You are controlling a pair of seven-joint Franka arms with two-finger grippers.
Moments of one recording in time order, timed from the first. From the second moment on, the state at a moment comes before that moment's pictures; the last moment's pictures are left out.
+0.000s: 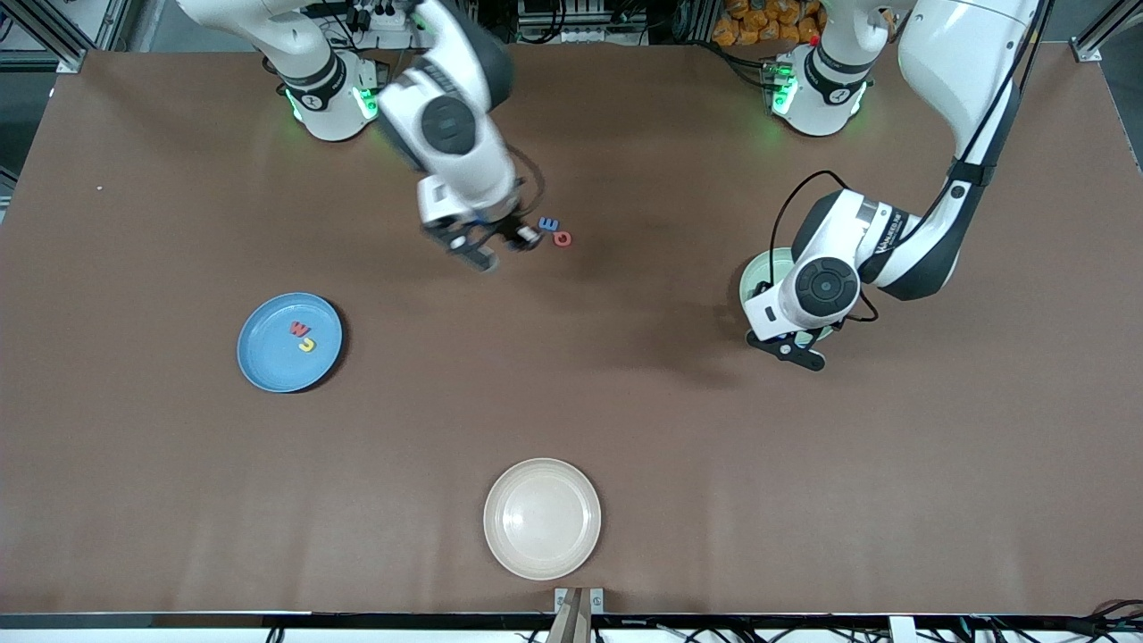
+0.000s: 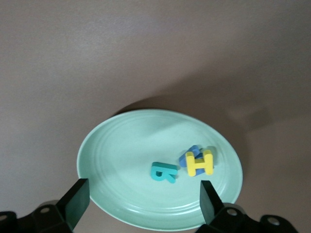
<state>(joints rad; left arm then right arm) -0.09 0.42 -0.29 -1.96 0.27 2.01 -0.09 0.33 0.22 0.34 -1.97 0.06 2.13 1.20</state>
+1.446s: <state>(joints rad) -0.66 0.62 -0.30 -1.65 -0.05 2.03 -1.20 0.11 0.32 -0.19 -2.00 0.06 2.12 0.09</state>
